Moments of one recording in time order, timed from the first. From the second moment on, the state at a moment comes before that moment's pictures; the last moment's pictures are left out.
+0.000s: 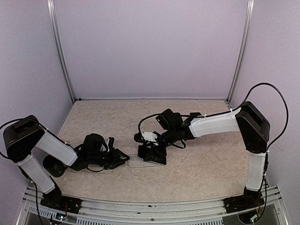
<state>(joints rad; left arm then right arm) -0.69 1.62 0.40 0.61 0.33 -1.03 0.87 1.97 1.29 -0.17 -0.50 -0.59</state>
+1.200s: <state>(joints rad) -0.68 1.62 0.40 0.59 0.33 -1.03 0.92 2.08 1.45 -0.30 -0.40 -0.58</state>
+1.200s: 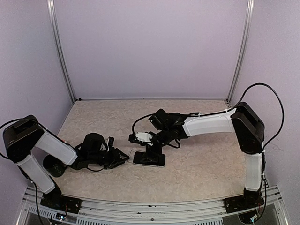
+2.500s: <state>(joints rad) -0.62 1.69 0.54 0.57 0.37 -0.95 0.78 1.66 0.60 0.48 -0.39 1.05</state>
